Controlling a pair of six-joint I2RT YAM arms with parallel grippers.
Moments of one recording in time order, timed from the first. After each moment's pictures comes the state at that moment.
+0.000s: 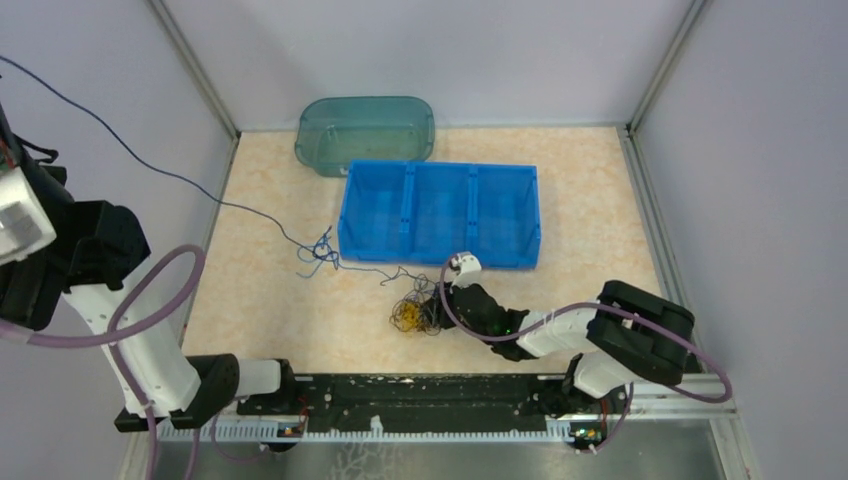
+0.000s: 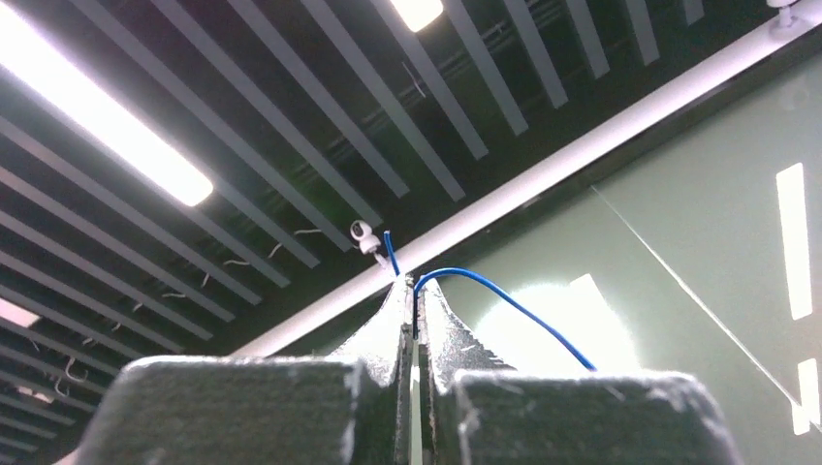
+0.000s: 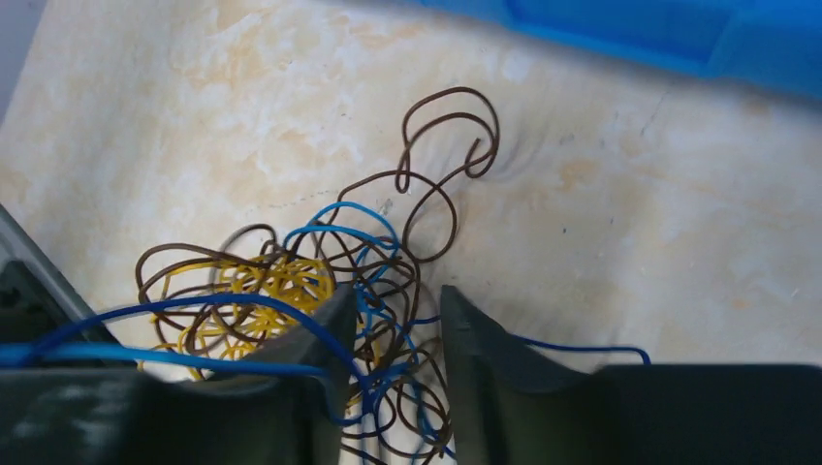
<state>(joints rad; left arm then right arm) 0.04 1.32 2.35 0.69 0.22 0.51 1.10 1.45 0.37 0.62 0.31 0.70</state>
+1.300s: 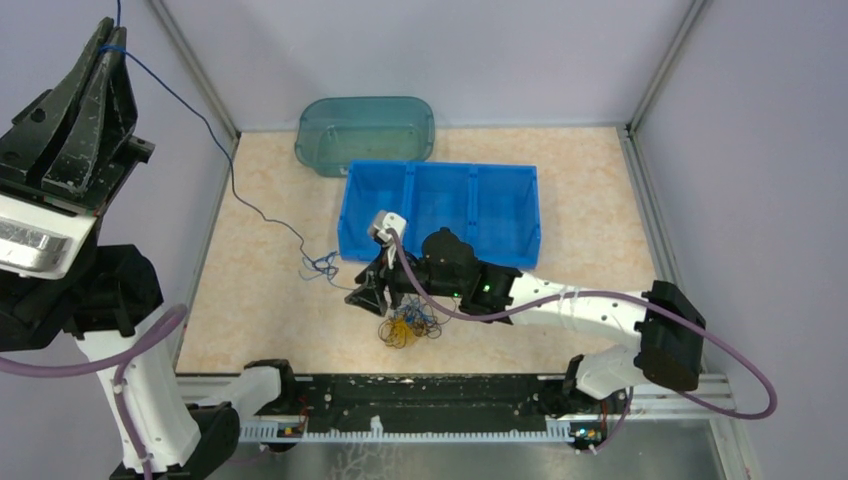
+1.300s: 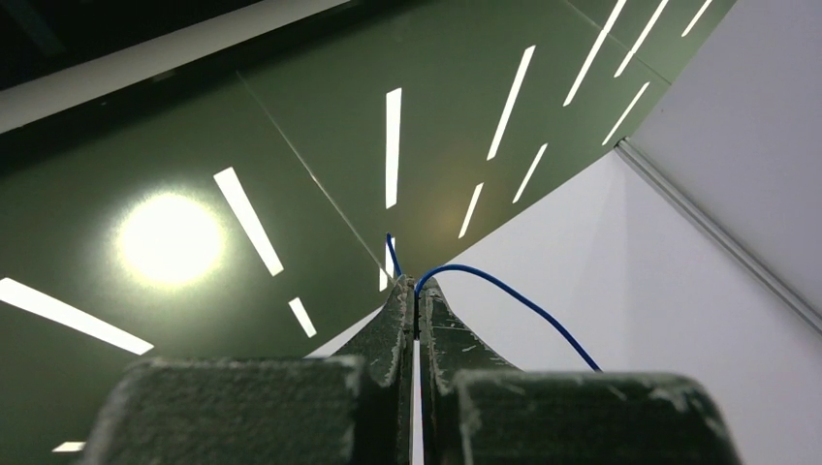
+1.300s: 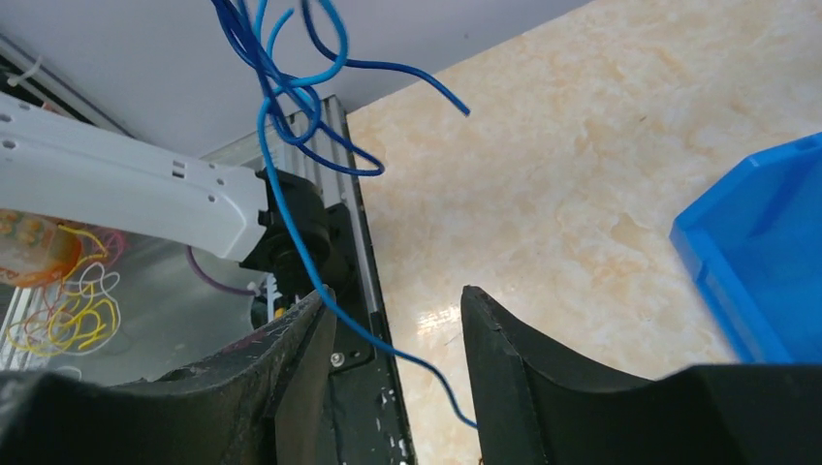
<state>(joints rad) 0.04 1.06 1.93 0.45 0.62 0.03 1.15 1.36 0.99 0.23 -0.23 0.28</state>
